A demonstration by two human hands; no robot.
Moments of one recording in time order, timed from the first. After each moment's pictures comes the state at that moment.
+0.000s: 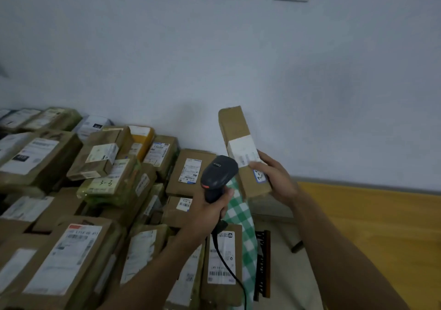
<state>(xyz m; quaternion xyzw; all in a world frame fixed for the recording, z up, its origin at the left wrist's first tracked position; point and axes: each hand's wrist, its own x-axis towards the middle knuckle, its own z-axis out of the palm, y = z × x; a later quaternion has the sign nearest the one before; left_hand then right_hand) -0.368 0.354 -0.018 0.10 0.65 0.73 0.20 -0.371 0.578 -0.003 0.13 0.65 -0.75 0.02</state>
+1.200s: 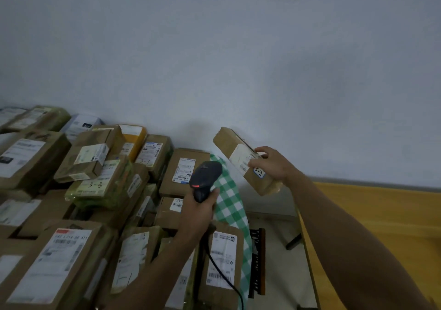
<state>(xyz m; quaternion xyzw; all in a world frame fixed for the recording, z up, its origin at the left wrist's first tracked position) -0.376 0.361 -0.037 -0.04 0.70 0.69 0.18 -0.407 0.619 0.003 0.21 0.86 -0.45 0.09</state>
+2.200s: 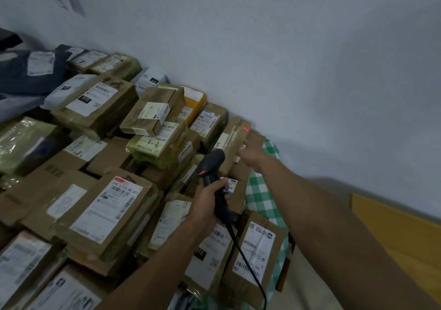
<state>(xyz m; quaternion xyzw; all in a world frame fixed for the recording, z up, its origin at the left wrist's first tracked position) -0.401 0.293 -0.068 -0.25 0.46 0.83 0.21 -0.533 0.447 -0.082 0.16 0.82 -0.49 0.24</state>
